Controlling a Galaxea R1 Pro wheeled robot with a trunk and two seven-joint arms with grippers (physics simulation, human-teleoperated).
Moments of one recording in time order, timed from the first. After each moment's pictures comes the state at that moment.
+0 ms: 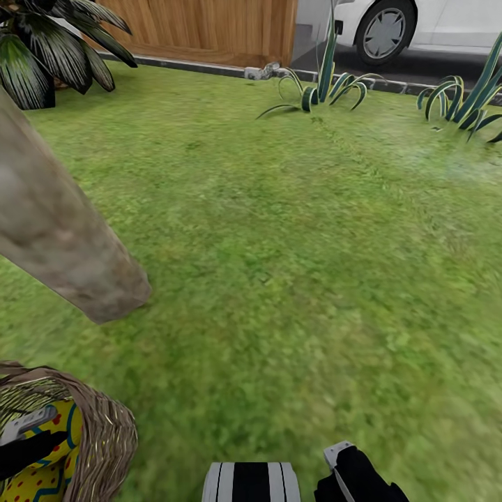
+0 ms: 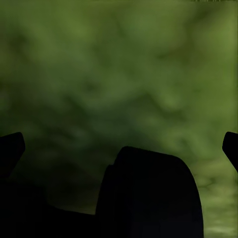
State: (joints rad) left arm -0.18 0.36 0.45 -1.15 0.24 0.80 -0.17; right arm -0.36 0.00 0.19 -0.71 0.12 0.81 0.07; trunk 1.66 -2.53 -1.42
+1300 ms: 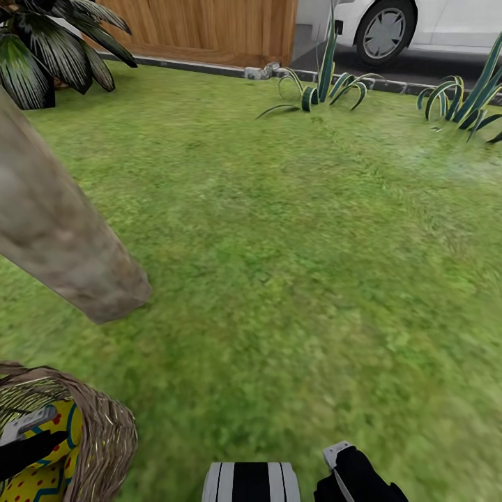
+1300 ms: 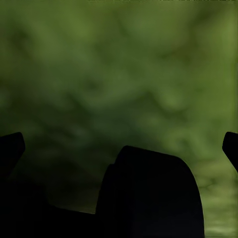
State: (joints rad) left arm -0.18 0.35 0.46 -1.15 0.24 0.80 -0.17; right arm -0.36 0.00 0.19 -0.71 0.12 0.81 0.08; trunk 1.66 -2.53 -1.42
